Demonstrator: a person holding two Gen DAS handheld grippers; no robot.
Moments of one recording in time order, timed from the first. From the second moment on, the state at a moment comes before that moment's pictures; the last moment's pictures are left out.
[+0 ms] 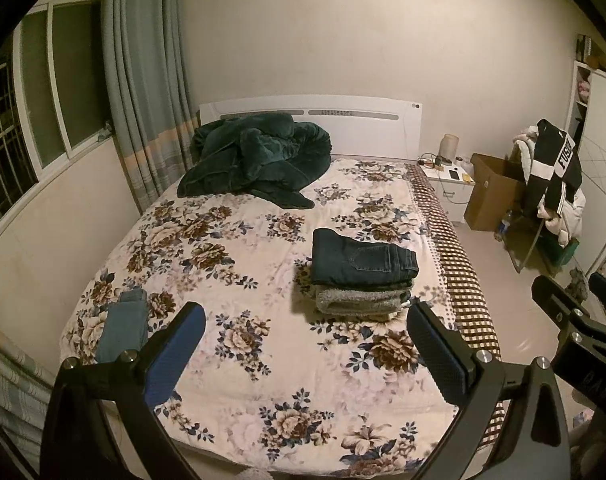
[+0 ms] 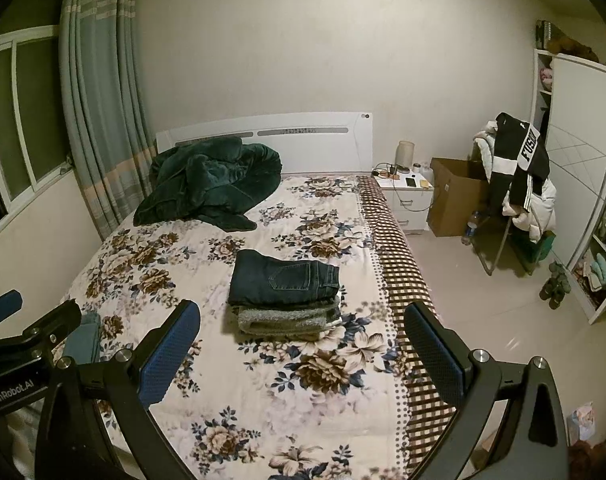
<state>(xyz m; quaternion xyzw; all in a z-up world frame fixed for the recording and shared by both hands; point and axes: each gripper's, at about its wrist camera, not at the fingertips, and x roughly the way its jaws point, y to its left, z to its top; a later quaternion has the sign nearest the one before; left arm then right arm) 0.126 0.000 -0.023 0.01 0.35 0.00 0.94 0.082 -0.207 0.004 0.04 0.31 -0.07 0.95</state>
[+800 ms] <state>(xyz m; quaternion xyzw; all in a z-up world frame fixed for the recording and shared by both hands) 0.119 0.002 -0.019 0.01 0.35 0.01 0.94 0.078 -0.204 0.000 0.04 0.32 -0.07 0.95</state>
